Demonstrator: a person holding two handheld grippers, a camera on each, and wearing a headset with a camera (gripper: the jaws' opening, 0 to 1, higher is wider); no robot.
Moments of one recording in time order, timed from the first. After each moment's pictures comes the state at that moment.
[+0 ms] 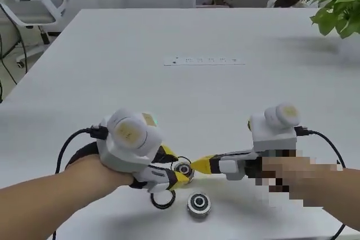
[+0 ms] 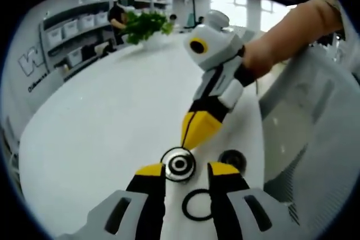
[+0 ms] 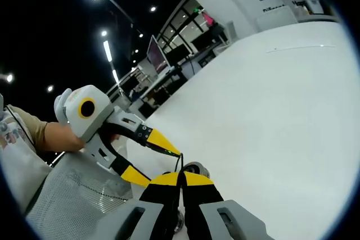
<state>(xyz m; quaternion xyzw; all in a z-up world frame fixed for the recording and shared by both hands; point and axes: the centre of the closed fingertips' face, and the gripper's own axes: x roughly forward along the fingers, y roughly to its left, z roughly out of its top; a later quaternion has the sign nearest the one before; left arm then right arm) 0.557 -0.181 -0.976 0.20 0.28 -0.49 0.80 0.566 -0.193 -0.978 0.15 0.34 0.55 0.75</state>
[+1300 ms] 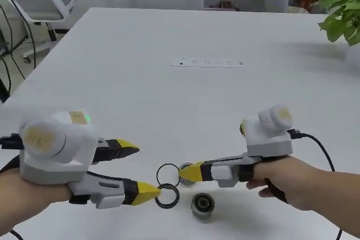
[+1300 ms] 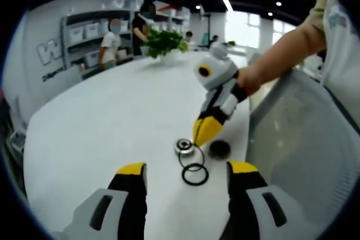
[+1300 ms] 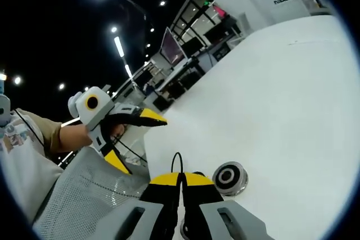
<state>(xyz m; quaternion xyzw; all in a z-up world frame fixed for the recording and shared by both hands) 0.521 -0.114 -0.937 0.13 0.25 -0.46 0.84 0.532 -0.158 -0.970 0.15 0.36 0.59 0.70</state>
